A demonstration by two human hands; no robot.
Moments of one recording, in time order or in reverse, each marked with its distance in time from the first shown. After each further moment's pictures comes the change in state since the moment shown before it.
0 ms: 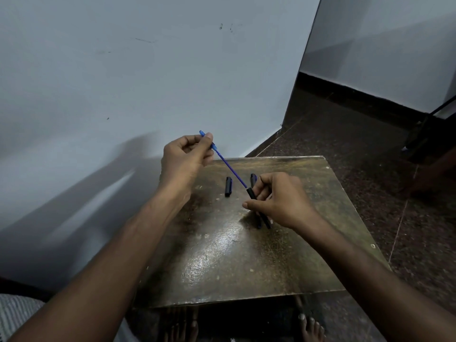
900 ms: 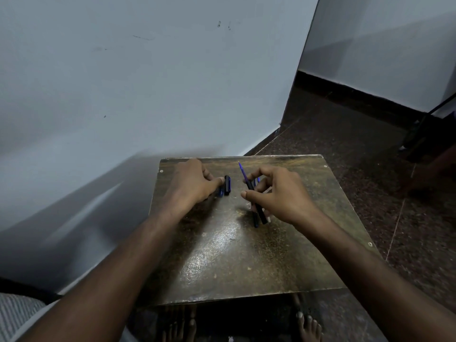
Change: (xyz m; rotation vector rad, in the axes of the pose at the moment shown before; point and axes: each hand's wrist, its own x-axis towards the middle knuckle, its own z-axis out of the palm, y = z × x) left_hand -0.007 -0.022 -0.001 1.059 -0.203 0.075; right_hand 0.003 0.004 -0.003 0.104 0.036 -0.041
